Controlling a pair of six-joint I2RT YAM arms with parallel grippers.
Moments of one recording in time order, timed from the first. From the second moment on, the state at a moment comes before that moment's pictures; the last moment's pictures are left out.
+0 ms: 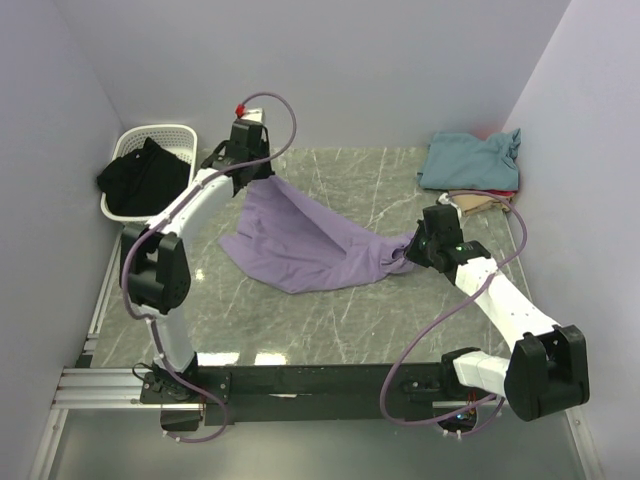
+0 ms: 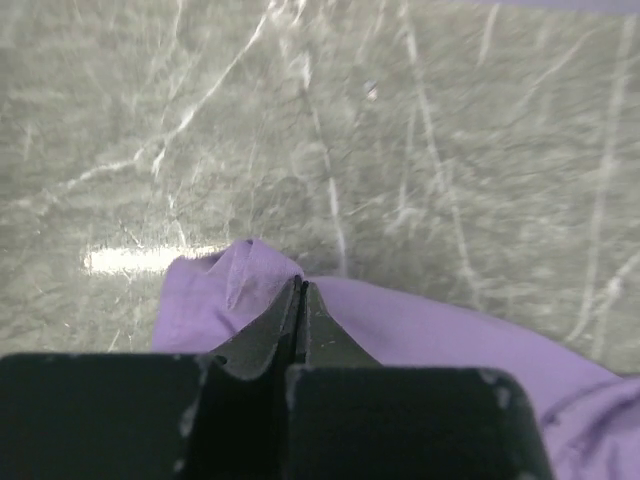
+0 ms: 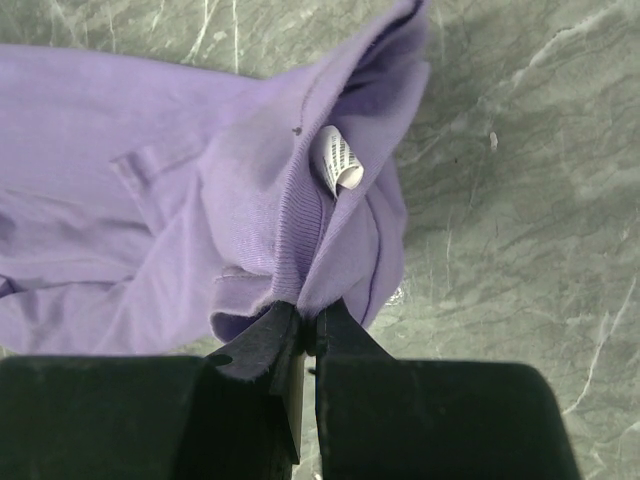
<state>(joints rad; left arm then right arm) -0.35 1.90 1.66 -0.38 -0.17 -0.34 0.24 1.18 0.78 -0.44 0.09 0.60</state>
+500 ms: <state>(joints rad) -0.35 1.58 1.54 -0.40 -0.19 -0.34 0.22 1.12 0.86 -0.52 0.27 0.57</state>
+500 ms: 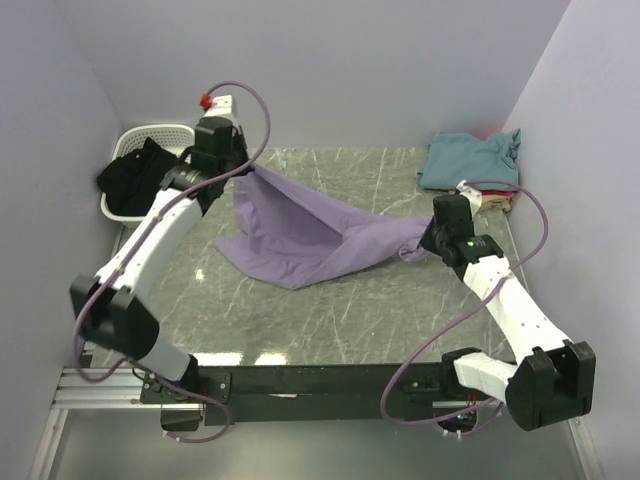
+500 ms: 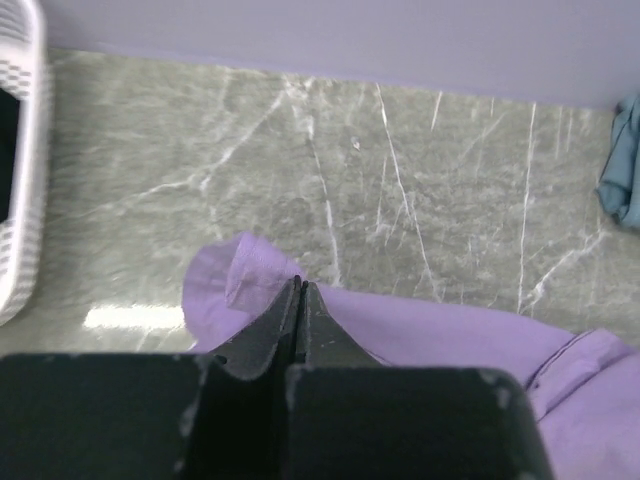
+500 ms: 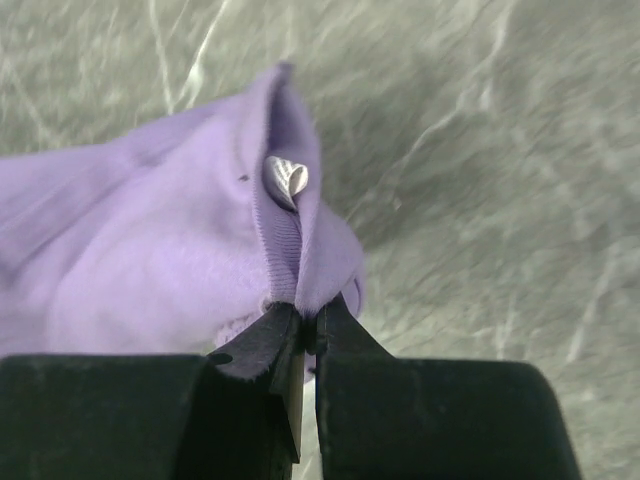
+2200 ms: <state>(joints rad) -0.31 1.50 1.43 -0.42 -0.17 -0.36 0.21 1.45 1.04 -0.38 -0.09 0.44</state>
